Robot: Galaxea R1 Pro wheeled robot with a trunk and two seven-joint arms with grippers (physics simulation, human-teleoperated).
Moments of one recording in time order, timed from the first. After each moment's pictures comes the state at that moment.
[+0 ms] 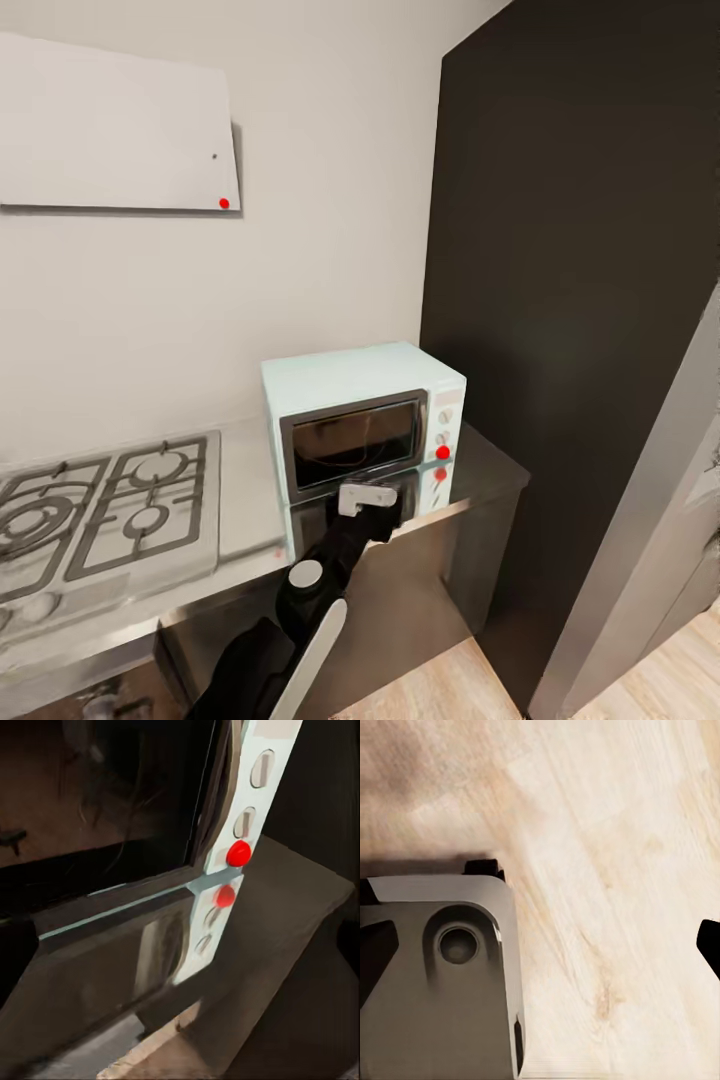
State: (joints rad) left arm -0.37 -0.17 -0.55 -1.40 0.26 0.35 0.28; right arm -0.18 -0.12 -0.27 0.03 0.23 -0.08 0.00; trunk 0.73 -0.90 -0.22
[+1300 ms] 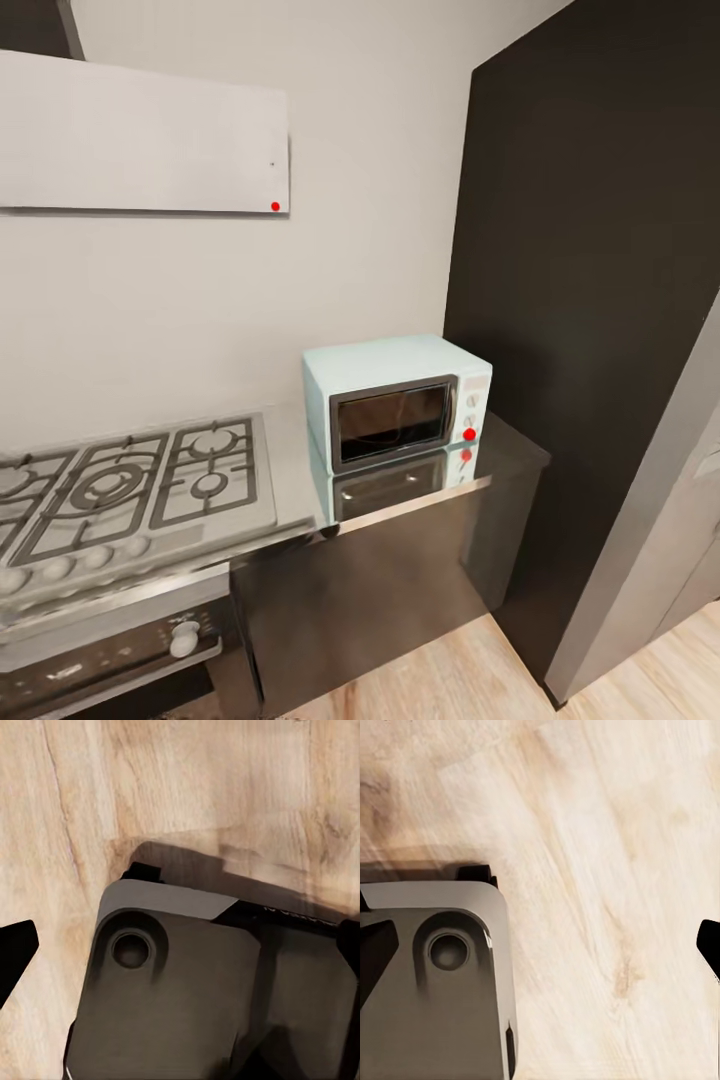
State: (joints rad) left arm -0.20 -0.05 -0.54 0.00 0.79 -0.05 0.07; right arm -0.18 -0.13 -0.27 0.03 0.23 -0.09 0.00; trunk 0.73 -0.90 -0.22
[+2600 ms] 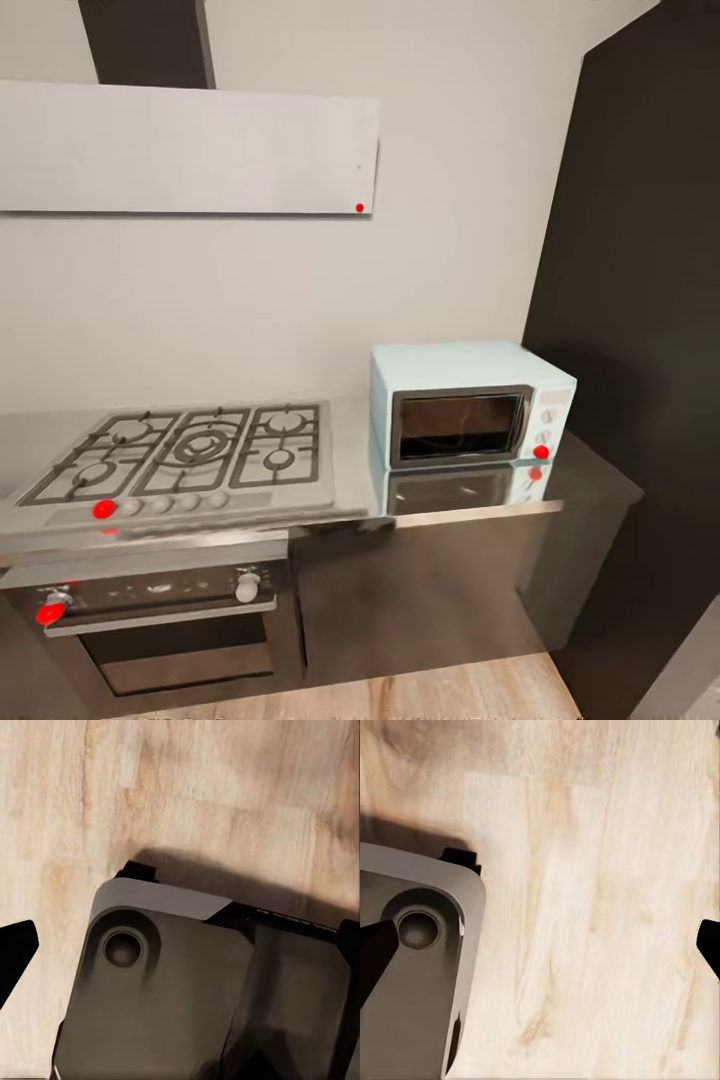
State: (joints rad) left arm -0.20 -0.05 -0.53 0.00 0.80 -0.06 0.08; right arm -0.18 -0.13 -0.27 0.03 0.49 -0.10 -0.01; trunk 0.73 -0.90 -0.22
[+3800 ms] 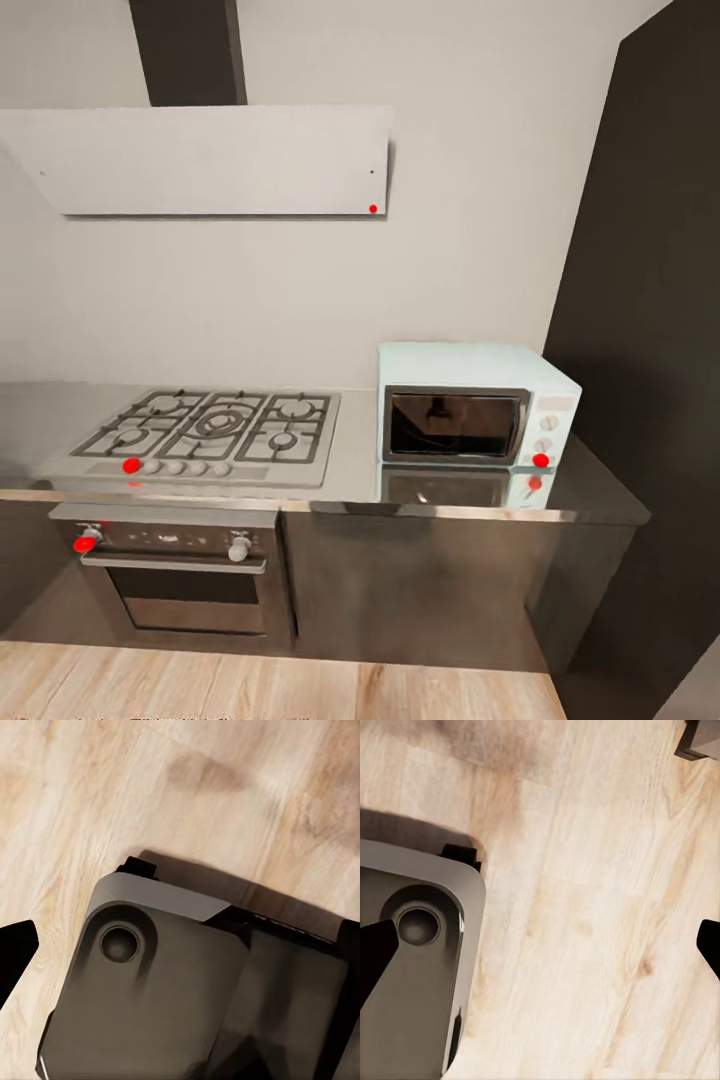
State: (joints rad) left arm -0.20 -0.05 -0.53 0.00 0.89 -0.07 0.08; right arm -0.18 -0.13 -0.27 0.03 0.49 -0.09 -0.01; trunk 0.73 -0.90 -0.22
